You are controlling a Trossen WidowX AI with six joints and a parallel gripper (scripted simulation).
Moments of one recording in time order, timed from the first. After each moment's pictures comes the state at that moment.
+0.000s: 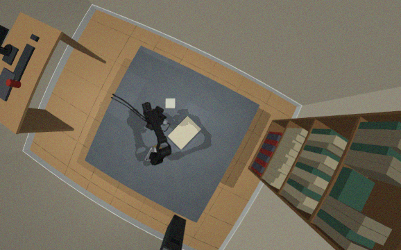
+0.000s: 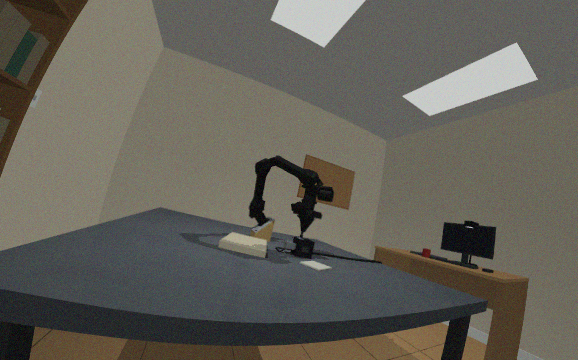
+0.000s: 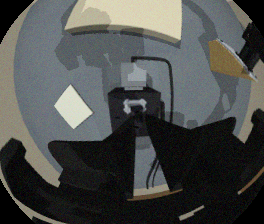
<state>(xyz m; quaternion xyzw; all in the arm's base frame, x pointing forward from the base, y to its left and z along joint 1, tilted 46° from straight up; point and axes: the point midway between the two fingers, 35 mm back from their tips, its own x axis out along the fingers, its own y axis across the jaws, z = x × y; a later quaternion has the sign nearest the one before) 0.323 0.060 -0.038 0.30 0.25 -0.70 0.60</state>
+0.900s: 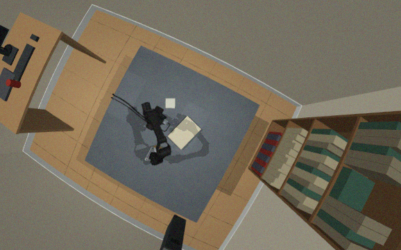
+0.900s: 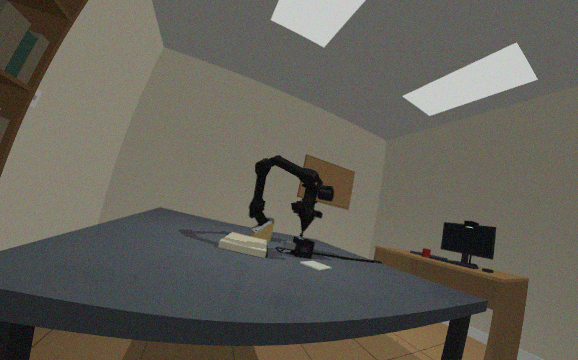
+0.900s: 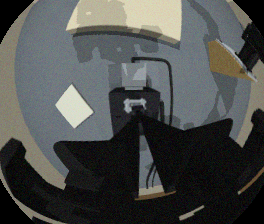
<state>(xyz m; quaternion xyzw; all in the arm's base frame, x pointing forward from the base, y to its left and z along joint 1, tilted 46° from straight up) 0.324 0.063 -0.035 0.30 0.25 -0.70 0.60</state>
